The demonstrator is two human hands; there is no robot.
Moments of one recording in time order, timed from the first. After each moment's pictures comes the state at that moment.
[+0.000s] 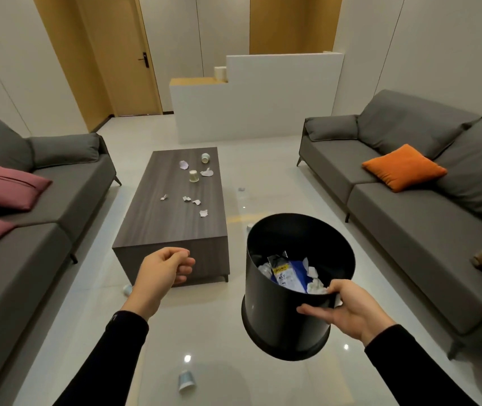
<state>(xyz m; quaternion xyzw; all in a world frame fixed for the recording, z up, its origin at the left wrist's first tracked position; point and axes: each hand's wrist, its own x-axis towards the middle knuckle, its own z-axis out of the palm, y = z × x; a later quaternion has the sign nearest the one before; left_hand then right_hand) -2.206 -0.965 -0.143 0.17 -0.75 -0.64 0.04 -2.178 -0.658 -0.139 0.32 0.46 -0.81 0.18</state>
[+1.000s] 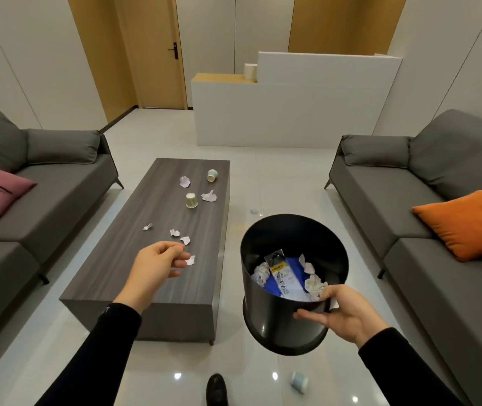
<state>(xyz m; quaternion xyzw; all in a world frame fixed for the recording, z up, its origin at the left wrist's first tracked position) -2.627 -0.921 -0.160 0.22 -0.72 -0.65 0.09 -2.642 -0.605 -0.165 0.30 0.49 -0.78 0.25</state>
